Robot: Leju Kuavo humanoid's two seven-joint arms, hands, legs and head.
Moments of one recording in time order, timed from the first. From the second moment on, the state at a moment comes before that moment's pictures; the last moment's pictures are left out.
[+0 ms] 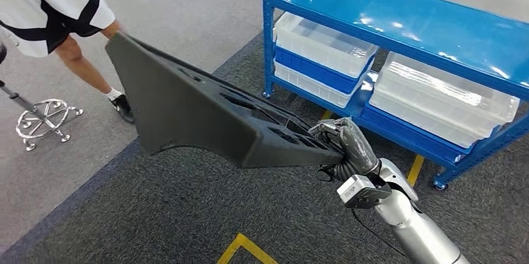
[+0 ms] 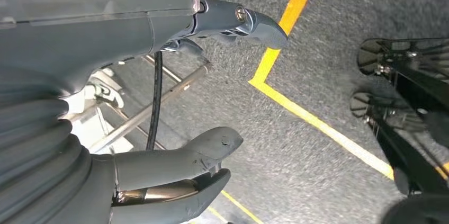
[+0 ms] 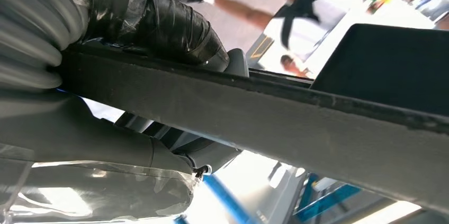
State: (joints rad) left arm 0.18 0.28 0.71 0.00 -0.81 -0.70 -0.26; right arm -0.45 -0.30 0.64 -1.51 0.23 -0.05 -0.62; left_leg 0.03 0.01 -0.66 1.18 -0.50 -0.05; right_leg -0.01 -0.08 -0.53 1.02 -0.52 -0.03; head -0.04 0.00
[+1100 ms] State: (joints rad) left arm 0.17 0.35 0.71 0.00 -0.91 -0.74 -0.30; right arm -0.46 -0.29 0.67 -1.56 0.22 -0.03 -0.58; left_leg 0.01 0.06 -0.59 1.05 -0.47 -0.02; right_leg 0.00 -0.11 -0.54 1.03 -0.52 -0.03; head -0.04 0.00
